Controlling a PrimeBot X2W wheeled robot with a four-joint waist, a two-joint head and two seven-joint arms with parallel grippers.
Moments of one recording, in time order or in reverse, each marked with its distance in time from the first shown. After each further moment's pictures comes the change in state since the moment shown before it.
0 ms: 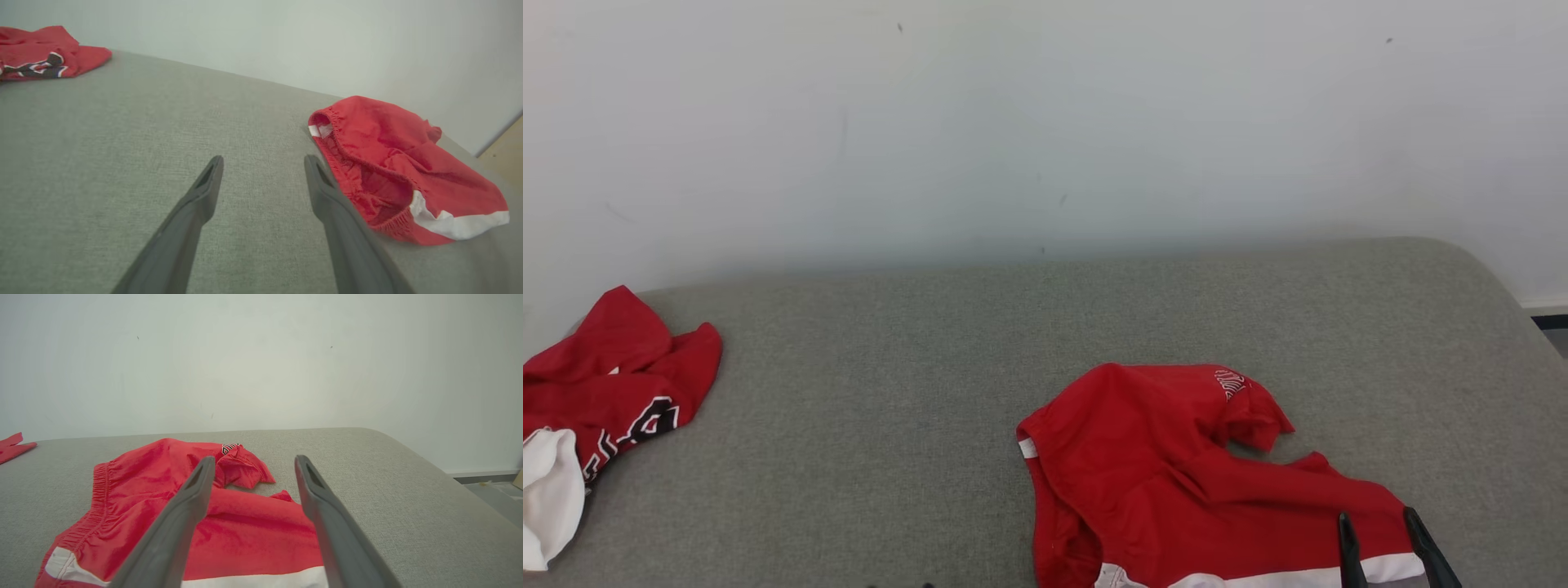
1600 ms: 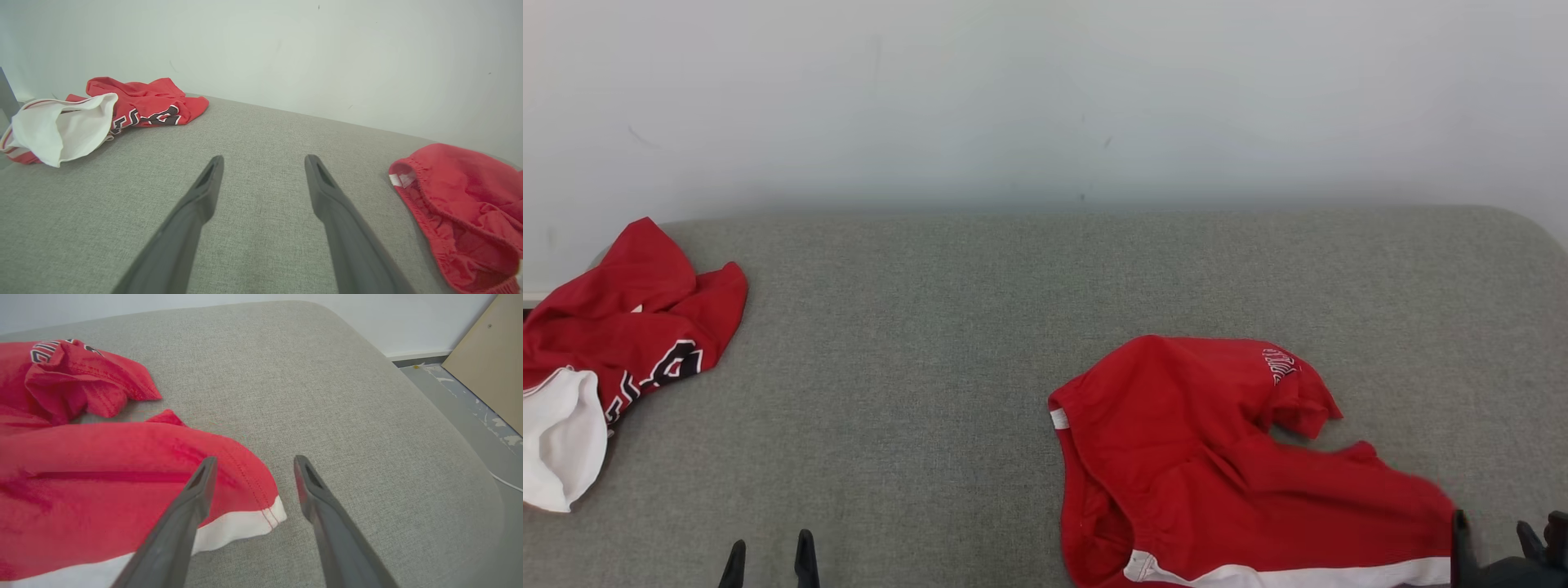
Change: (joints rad) left arm 0.004 0.000 0.171 -0.161 0.074 0.036 0.000; right arm -0.203 -0.001 -0.333 0.172 -0.063 0.000 0.457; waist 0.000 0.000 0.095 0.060
